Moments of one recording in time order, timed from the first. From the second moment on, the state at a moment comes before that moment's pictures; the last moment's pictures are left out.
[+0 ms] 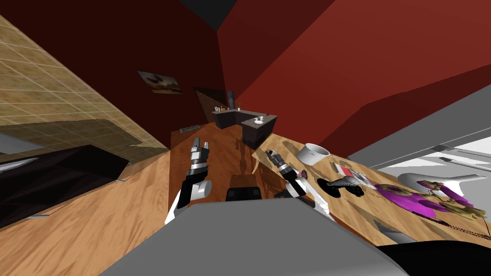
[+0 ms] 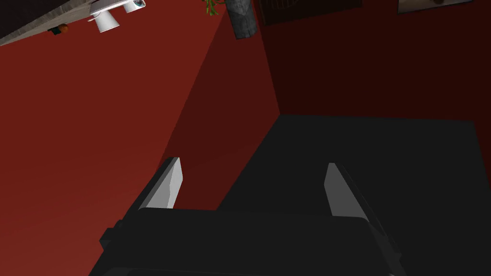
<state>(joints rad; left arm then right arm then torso) 0.46 0.00 -0.02 -2.20 0.07 -0.38 -0.08 0.42 -0.47 0.06 -1.95 0.46 -0.30 0.39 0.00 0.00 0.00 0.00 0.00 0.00</state>
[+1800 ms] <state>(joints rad) 0.46 0.00 -0.02 -2.20 0.07 -0.38 -0.08 0.36 -0.77 0.21 -1.61 0.92 -0.31 0.58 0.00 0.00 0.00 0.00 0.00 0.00</state>
